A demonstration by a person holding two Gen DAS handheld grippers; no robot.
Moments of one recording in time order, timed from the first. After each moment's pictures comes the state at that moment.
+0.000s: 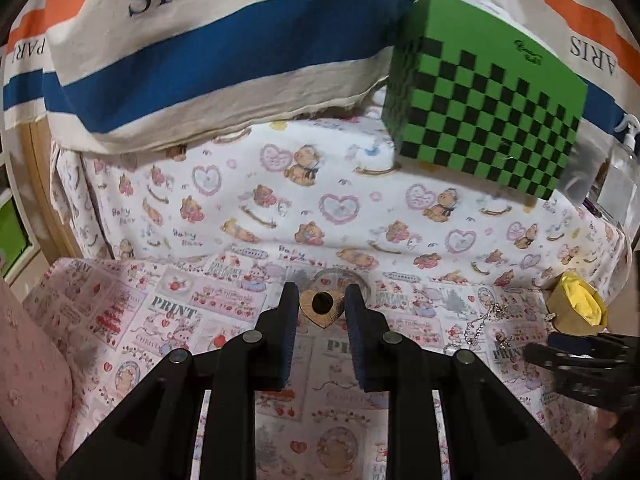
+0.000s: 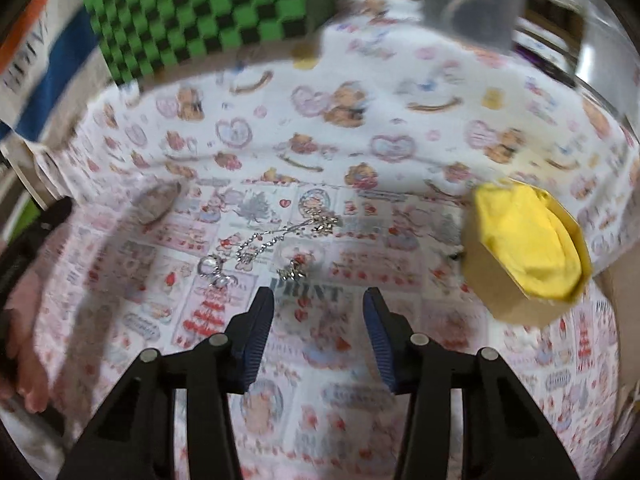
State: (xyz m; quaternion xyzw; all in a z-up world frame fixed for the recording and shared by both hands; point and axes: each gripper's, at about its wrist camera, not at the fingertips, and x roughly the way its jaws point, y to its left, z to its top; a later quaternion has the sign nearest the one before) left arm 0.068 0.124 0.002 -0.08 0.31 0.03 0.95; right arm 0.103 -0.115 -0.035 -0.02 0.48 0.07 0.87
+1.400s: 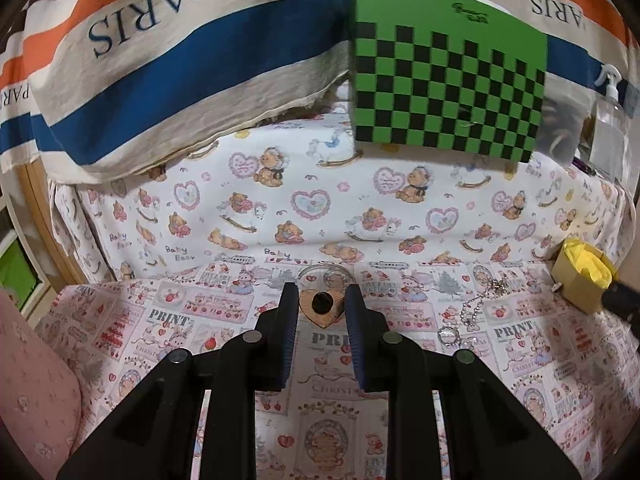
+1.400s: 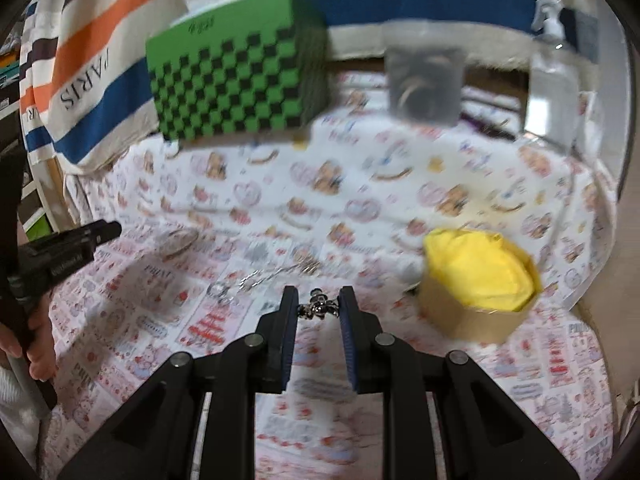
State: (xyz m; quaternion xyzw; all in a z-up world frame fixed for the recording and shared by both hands) left arm 0.056 0.088 -0.001 0.00 0.29 0.02 0.96; right arm 0.028 -0.155 0.000 -0.01 0.30 0.09 0.95
